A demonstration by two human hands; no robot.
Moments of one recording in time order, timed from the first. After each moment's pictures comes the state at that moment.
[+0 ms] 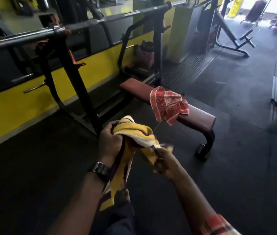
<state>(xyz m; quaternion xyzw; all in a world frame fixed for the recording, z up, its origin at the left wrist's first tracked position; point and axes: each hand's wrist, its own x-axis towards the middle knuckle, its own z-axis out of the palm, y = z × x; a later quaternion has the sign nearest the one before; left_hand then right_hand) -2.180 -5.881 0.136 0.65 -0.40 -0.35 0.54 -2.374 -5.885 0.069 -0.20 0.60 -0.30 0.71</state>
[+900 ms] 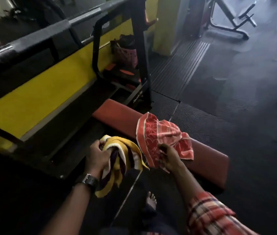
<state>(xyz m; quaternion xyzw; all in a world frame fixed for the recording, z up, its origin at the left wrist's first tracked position) -2.185 -6.458 0.050 0.76 -0.45 -0.33 0.35 -2.451 -6.485 -0.018 -0.10 0.61 -0.40 0.68</state>
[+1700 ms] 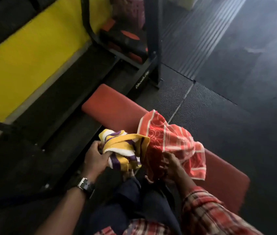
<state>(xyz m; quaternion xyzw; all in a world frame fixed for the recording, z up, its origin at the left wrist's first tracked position) -2.197 -6.663 -0.052 0.80 -0.39 -0.40 0.21 -2.478 -6.668 -0.175 0.03 0.69 -0.27 0.67</state>
